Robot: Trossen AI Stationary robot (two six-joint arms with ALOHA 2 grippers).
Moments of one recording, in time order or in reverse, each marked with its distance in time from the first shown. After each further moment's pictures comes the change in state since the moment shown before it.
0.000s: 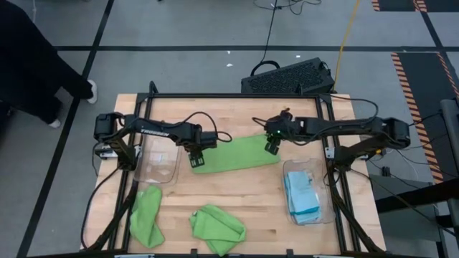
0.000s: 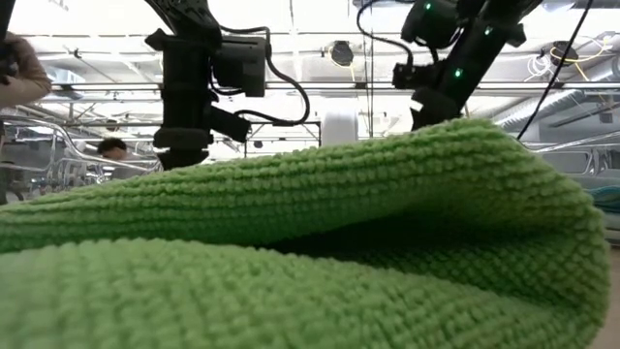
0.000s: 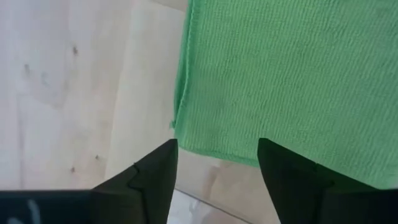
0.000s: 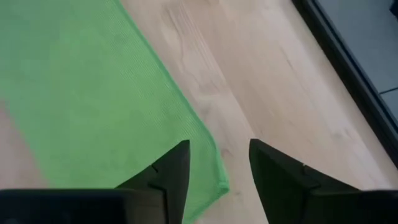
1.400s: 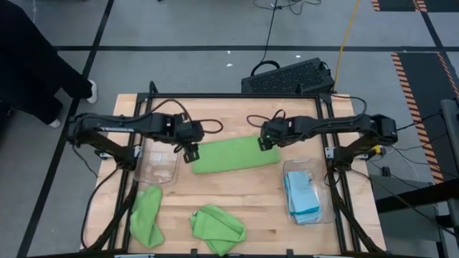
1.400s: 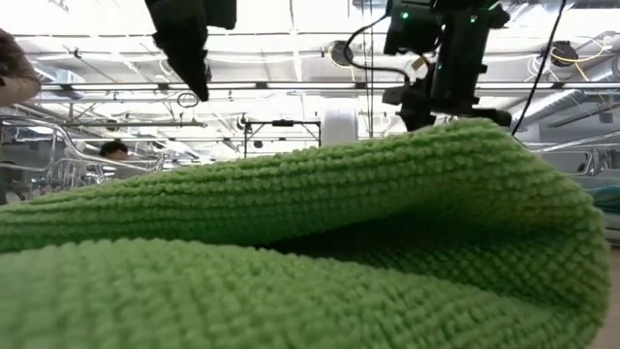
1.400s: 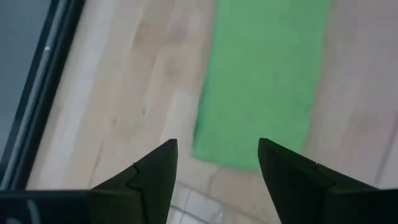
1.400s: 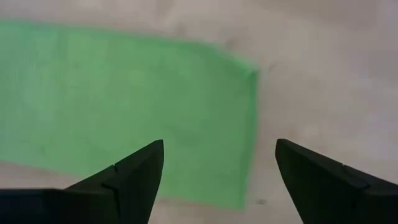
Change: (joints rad) left arm -0.096 -0.317 0.180 -0.133 -0.087 -0.020; right arm 0.055 0.159 0.203 -0.410 -0.095 1.007
